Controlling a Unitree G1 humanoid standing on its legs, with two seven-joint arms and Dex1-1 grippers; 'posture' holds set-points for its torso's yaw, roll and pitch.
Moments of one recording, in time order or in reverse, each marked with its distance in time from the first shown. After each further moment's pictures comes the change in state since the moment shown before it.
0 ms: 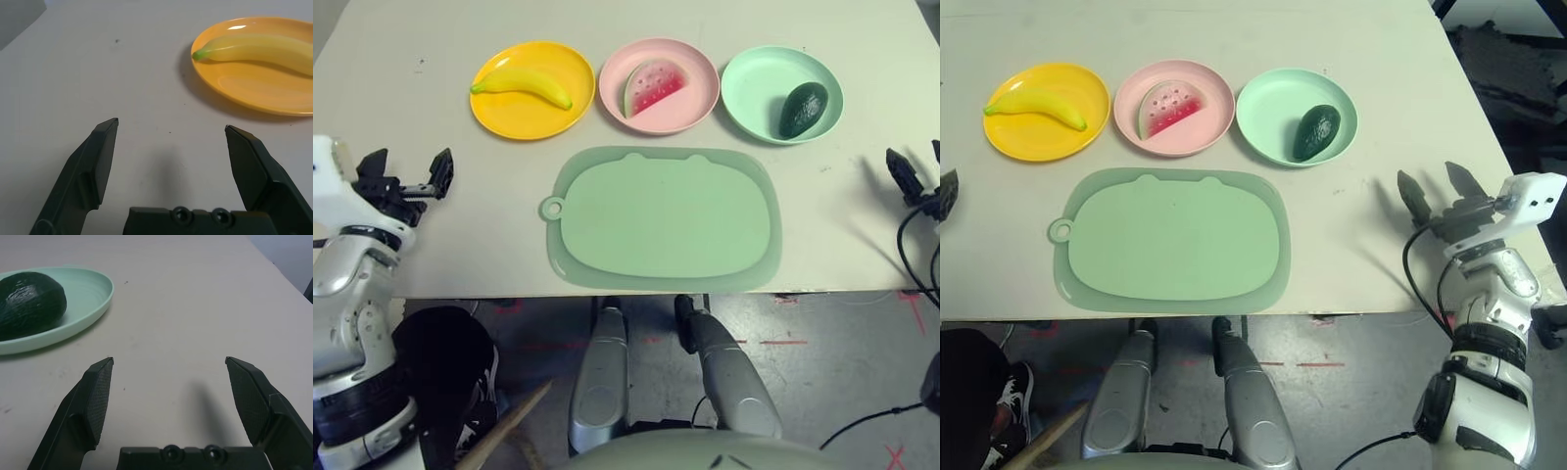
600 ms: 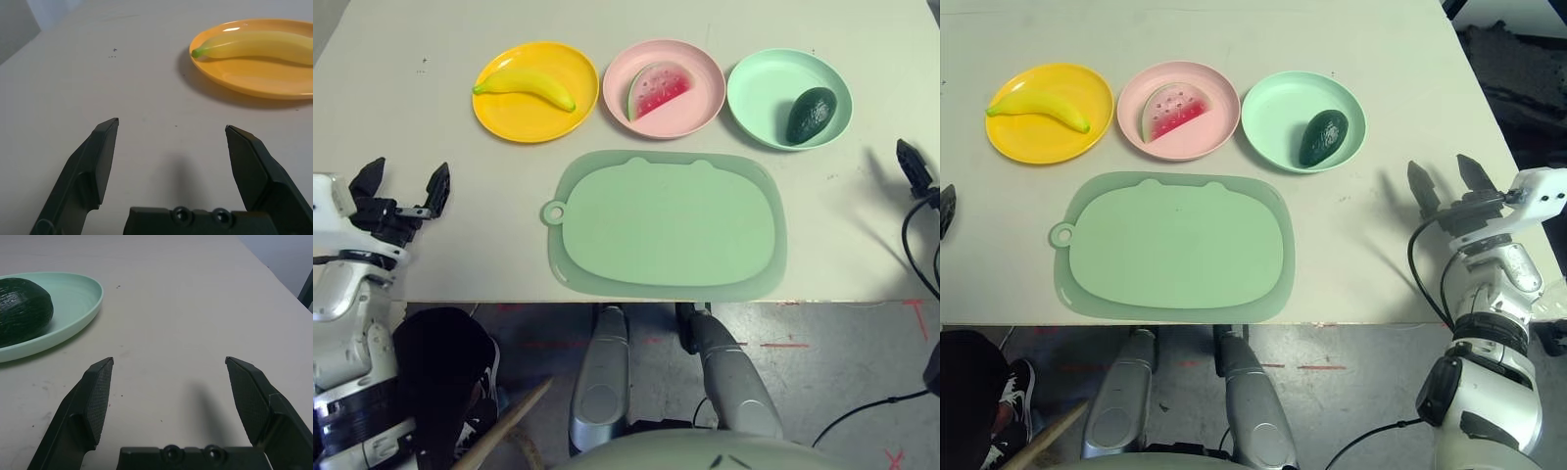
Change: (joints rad) left arm 0.052 -0.053 -0.022 0.232 0.029 -0.366 -0.100; right arm -0.041 -0.023 0.000 0.090 0.005 -0.052 0.027
